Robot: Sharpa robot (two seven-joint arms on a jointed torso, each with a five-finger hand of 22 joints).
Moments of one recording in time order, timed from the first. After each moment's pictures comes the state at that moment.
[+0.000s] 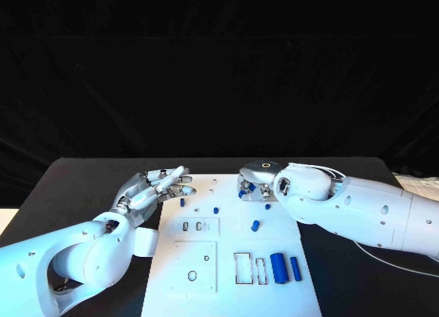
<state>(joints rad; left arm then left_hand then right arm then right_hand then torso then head) 1.14 -0.95 0.01 1.79 0.03 -0.40 0.49 1.37 -0.02 -0.01 0.18 0.09 0.98 0.21 0.12 0.07 1.06 0.16 0.12 0.10 1.09 0.12 0.31 0.26 0.17 0.84 0.23 0.37 0.19 1.29 -0.70 -0.05 1.40 -1.75 -0.15 -0.15 1.34 -0.03 0.38 -0.05 0.11 1.15 0.12 0.09 0.08 1.25 0.06 0.09 0.08 1.46 -0.02 1.12 0.92 0.12 1.26 0.09 1.30 1.04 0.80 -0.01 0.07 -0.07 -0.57</state>
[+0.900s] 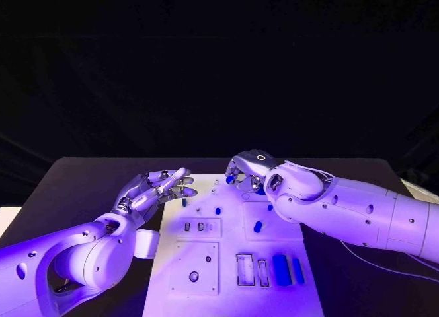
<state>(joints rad) 1.14 -0.96 0.01 1.80 0.03 -0.40 0.49 1.37 -0.01 -0.01 0.18 0.09 0.98 0.21 0.11 0.07 1.06 0.16 0.12 0.10 1.09 0.12 0.31 0.26 0.17 0.84 0.23 0.37 0.19 1.29 -0.62 -0.04 1.34 -1.72 -0.38 -0.18 1.35 -0.04 0.44 -0.06 0.10 1.16 0.13 0.10 0.08 1.26 0.06 0.07 0.09 1.46 -0.02 1.14 0.93 0.11 1.26 0.09 1.32 1.07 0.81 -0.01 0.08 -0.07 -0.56</state>
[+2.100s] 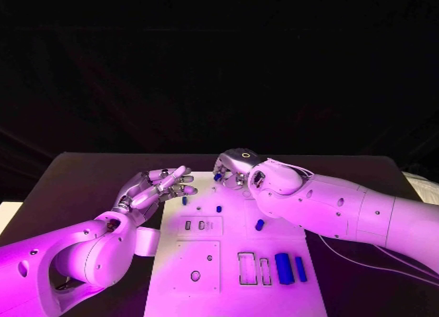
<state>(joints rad) 1.14 -0.95 0.01 1.79 0.03 -0.40 0.49 1.37 -0.01 -0.01 0.18 0.09 0.98 0.21 0.11 0.07 1.06 0.16 0.12 0.10 1.09 0.12 0.31 0.27 0.17 0.84 0.23 0.37 0.19 1.29 -0.49 -0.04 1.22 -1.69 -0.37 -0.17 1.34 -0.06 0.45 -0.04 0.10 1.14 0.14 0.08 0.08 1.22 0.07 0.07 0.09 1.47 -0.01 1.14 0.91 0.11 1.24 0.10 1.33 1.06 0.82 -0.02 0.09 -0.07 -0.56</state>
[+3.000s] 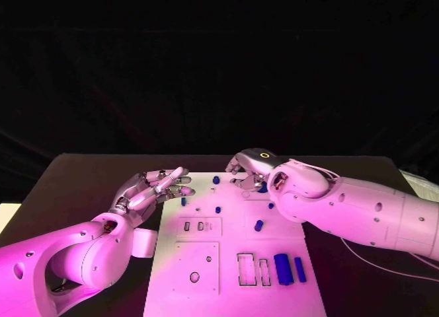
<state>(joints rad) 1.14 -0.97 0.01 1.79 0.03 -0.39 0.49 1.37 -0.01 -0.02 0.18 0.09 0.98 0.21 0.11 0.07 1.06 0.16 0.12 0.10 1.08 0.12 0.31 0.27 0.17 0.84 0.23 0.37 0.19 1.30 -0.67 -0.03 1.41 -1.67 -0.38 -0.18 1.31 -0.11 0.45 -0.01 0.11 1.01 0.17 0.06 0.08 1.12 0.10 0.10 0.08 1.46 0.02 1.12 0.86 0.11 1.19 0.12 1.29 1.00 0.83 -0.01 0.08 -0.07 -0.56</state>
